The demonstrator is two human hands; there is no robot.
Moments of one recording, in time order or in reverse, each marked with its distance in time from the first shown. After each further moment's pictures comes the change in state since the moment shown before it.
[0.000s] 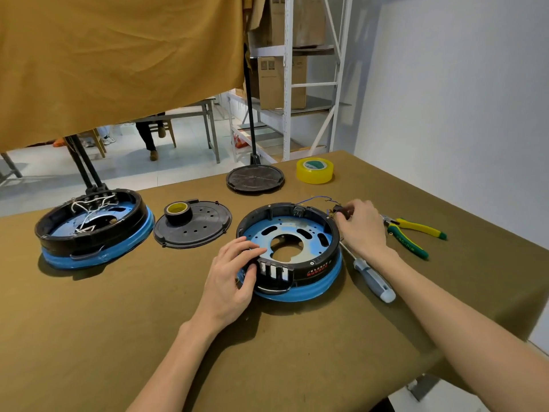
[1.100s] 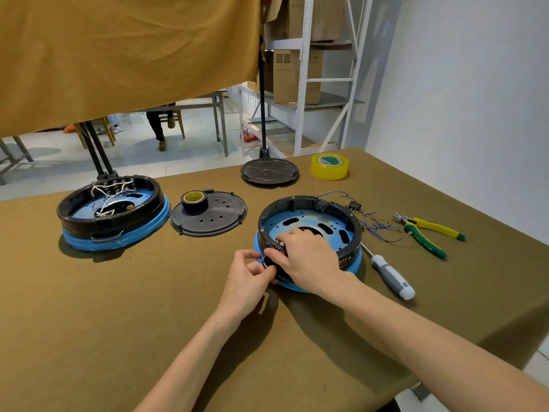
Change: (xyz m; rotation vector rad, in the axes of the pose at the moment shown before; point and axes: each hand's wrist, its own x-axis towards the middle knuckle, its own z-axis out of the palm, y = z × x) left_hand -0.011 0.028 -0.002 -0.496 -0.044 -0.662; right_hand -0.098 -0.108 0.041 -0.268 -0.278 -0.524
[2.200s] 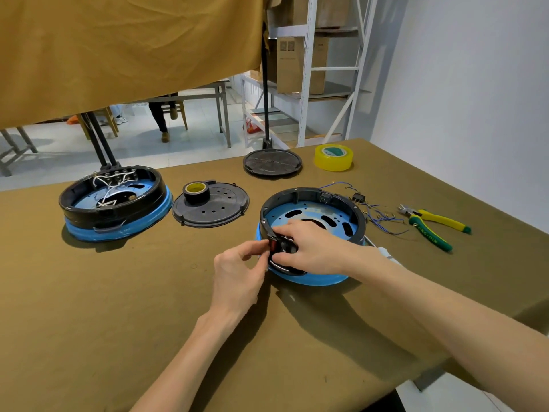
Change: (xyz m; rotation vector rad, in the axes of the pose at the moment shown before) left_hand -0.012 0.002 -0.009 0.358 0.274 0.447; right_hand 0.006 0.011 -0.031 0.312 -0.348 -0.206
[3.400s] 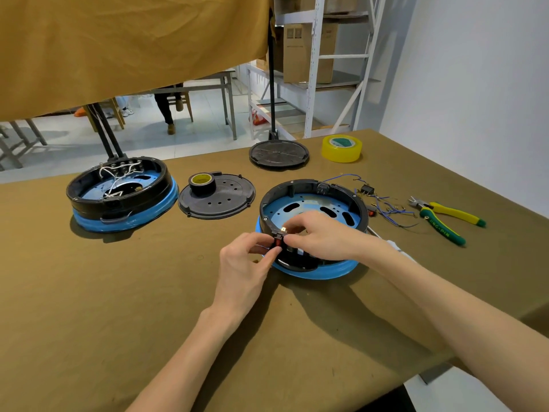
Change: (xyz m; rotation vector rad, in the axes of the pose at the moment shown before) left_hand -0.003 0.000 -0.009 0.022 -0.058 0.101; right_hand 0.000 -0.003 -0.009 0.215 -0.078 0.142
